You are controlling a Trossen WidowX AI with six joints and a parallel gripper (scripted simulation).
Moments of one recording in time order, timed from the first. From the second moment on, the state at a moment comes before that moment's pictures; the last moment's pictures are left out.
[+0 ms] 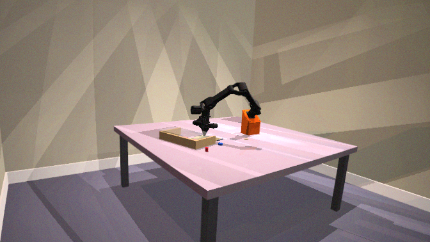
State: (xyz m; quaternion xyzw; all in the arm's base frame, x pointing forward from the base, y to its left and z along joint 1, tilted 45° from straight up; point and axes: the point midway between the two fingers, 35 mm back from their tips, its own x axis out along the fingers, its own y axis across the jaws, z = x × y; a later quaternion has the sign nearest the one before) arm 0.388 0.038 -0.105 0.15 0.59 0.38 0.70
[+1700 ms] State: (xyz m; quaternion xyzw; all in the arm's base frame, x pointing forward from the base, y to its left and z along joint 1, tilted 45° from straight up) arm 0.323 0.021 -0.124 0.15 0.58 0.37 0.71
